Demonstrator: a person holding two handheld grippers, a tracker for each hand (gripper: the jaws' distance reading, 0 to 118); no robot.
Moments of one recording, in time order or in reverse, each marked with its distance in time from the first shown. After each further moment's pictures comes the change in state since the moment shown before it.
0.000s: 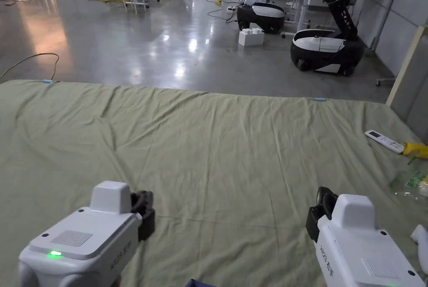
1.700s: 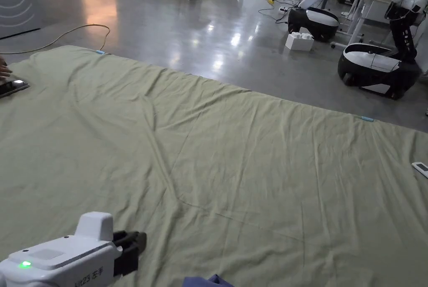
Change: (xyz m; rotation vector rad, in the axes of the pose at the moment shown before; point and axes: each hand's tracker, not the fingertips) left arm -0.079 -0.097 0.006 -0.336 -0.205 0.333; right arm -0.088 -0.199 0.044 -0.411 0.204 0.118
